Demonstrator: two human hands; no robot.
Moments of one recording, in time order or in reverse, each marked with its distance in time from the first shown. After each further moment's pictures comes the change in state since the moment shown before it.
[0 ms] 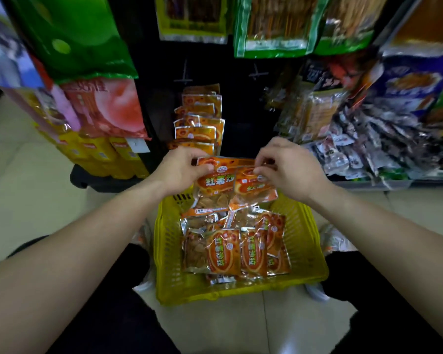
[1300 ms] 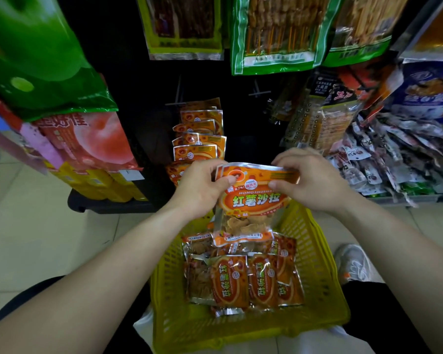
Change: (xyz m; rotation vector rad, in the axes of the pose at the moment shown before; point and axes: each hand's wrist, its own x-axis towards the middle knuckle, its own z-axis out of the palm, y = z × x) left_hand 0.043 0.035 0.024 -0.253 0.089 0.007; right_hand 0.045 0.056 -0.005 0.120 -0.031 0.008
